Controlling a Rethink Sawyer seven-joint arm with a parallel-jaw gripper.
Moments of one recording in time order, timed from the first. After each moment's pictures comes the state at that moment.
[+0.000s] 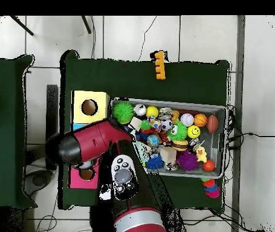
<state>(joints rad) -0.06 -0.69 0.22 1.65 -0.38 0.83 1.96</state>
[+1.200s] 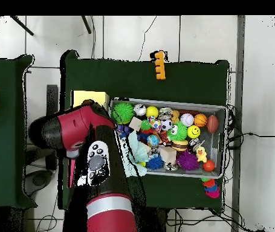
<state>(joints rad) 0.09 -0.56 0.10 1.40 -0.34 1.11 1.96</state>
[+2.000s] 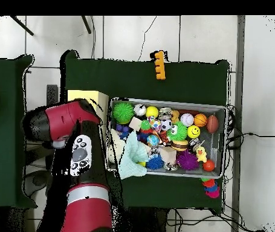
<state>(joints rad) 0.20 -0.43 0.01 1.26 -0.17 0.94 1.98</state>
